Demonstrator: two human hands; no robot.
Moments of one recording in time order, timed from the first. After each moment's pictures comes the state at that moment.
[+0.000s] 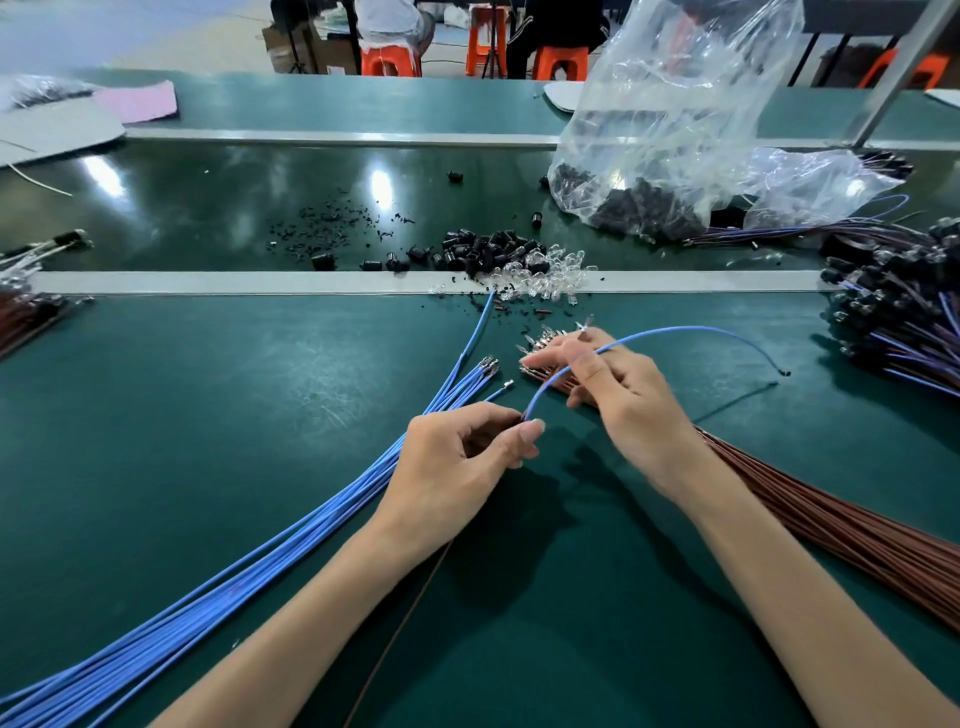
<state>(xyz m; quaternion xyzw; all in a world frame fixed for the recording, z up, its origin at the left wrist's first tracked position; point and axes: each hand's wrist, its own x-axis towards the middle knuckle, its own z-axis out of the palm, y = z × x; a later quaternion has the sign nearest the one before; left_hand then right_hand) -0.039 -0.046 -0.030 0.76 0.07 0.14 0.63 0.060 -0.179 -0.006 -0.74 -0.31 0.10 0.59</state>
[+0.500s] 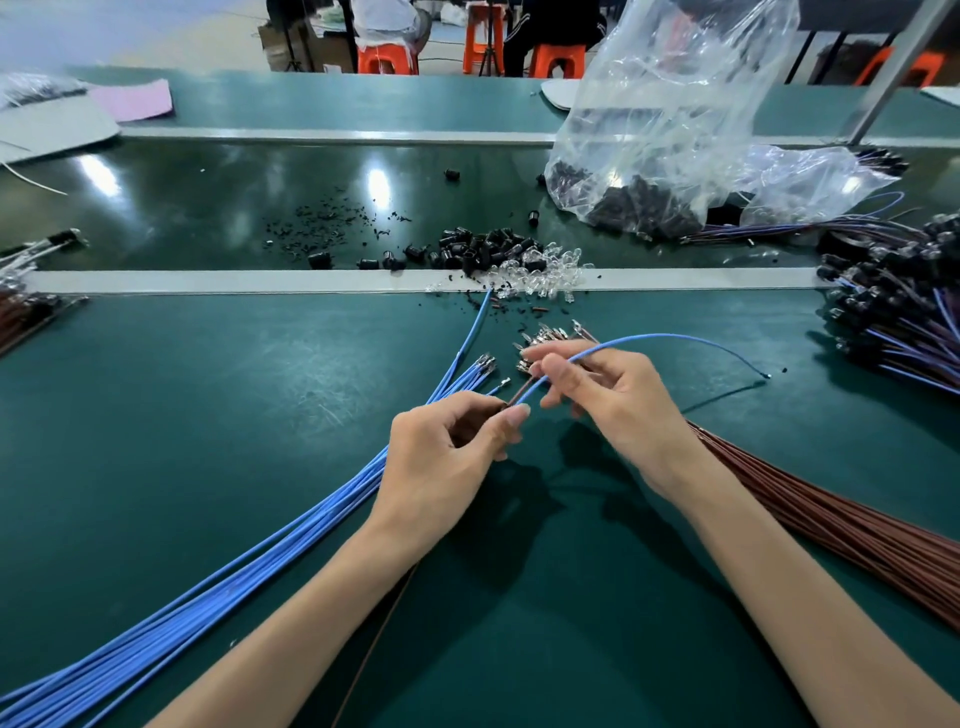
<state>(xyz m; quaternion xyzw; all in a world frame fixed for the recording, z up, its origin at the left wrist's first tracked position) -0.037 -0.043 -0.033 0.76 0.11 0.19 0.61 0.060 -0.179 -0.009 -0.71 -0.27 0.15 0.63</state>
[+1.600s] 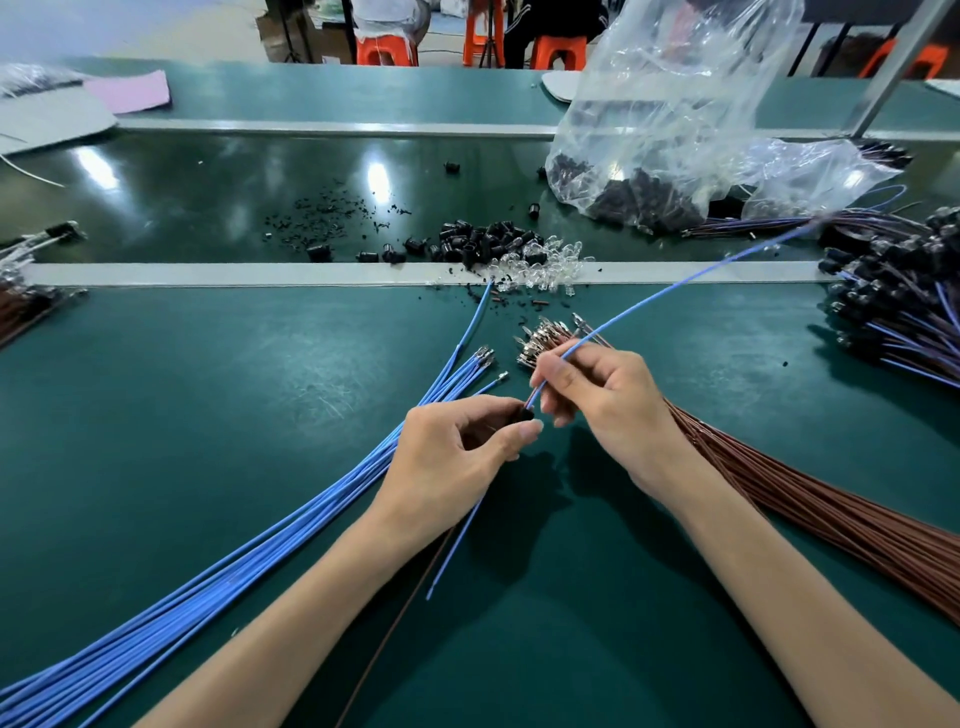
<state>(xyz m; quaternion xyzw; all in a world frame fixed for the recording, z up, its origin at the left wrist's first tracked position) -0.039 -0.044 -0.031 0.77 0.08 0.13 0.62 0.059 -0.174 -0.022 -0.70 -0.29 0.13 0.64</state>
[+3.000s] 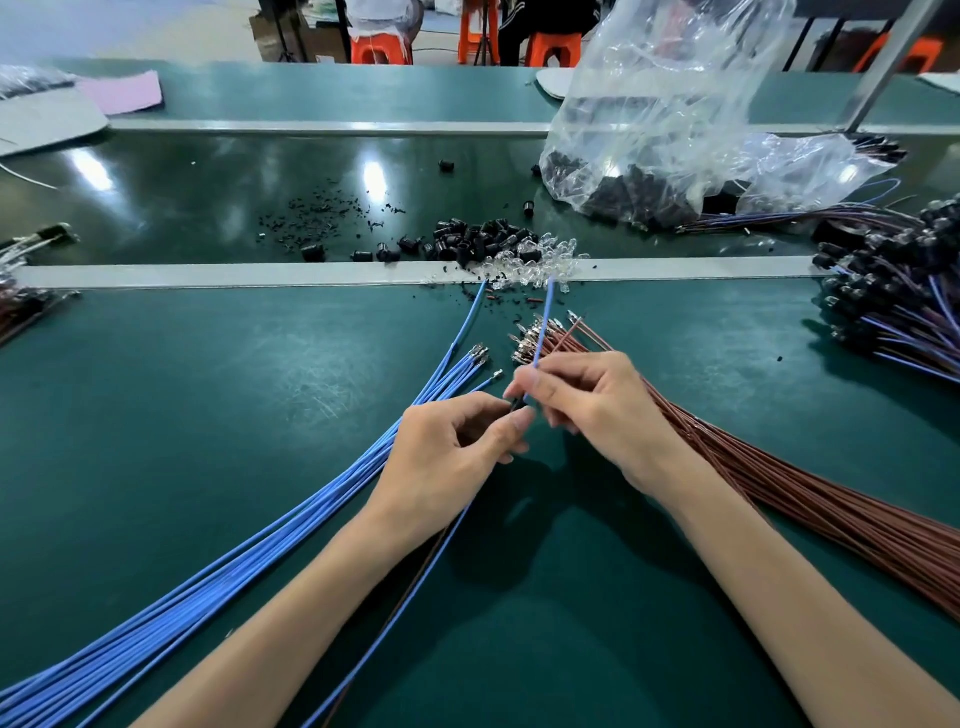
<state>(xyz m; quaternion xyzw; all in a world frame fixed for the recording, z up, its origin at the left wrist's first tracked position) -0.038 -0.045 -0.031 0.78 0.08 0.12 0.61 0.054 -0.177 -0.014 -0.71 -0.32 0.15 0.61</state>
